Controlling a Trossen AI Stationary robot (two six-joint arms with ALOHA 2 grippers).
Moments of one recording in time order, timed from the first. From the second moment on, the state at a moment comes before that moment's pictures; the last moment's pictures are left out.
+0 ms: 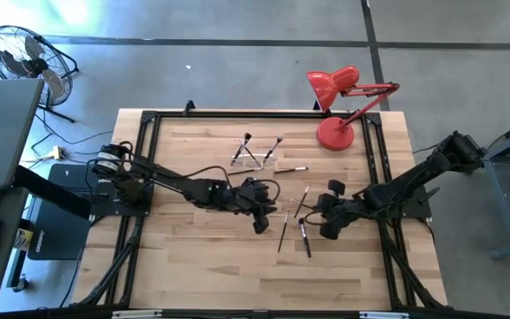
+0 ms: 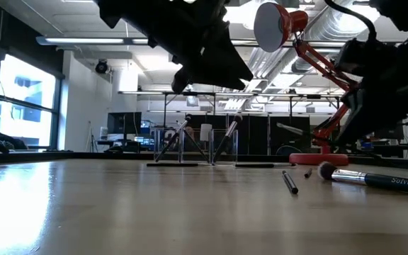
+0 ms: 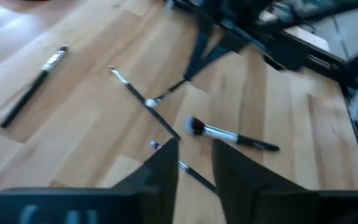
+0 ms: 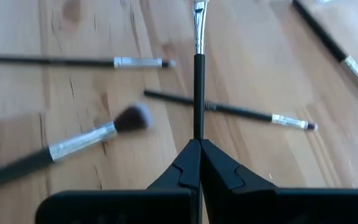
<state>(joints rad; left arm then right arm) -0.18 1.75 1.10 0.13 -0.26 -0.52 0.42 1.20 0.42 -0.17 0.45 0.54</state>
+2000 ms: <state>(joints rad) -0.07 1.81 1.17 0.27 -0.47 -1.16 0.19 1.20 0.42 0.36 0.43 0.67</state>
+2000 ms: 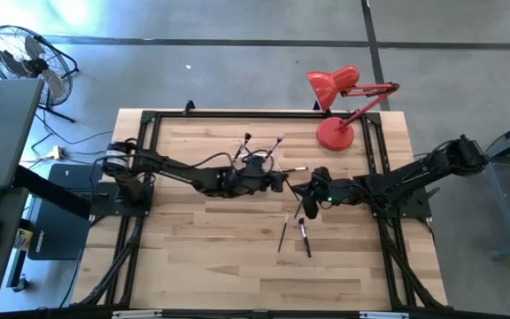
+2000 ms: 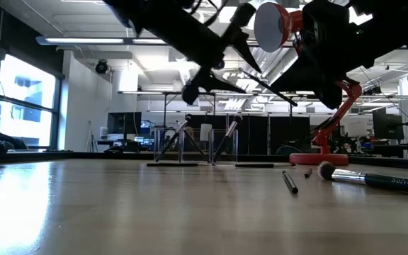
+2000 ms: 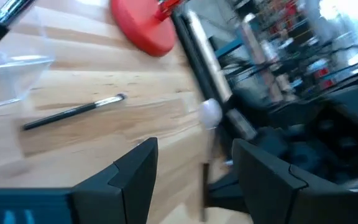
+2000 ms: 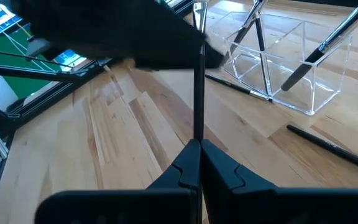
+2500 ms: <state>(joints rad) -0.07 1.88 1.31 0.15 -0.50 -1.15 0.18 1.20 0.42 0.36 0.43 0.76</state>
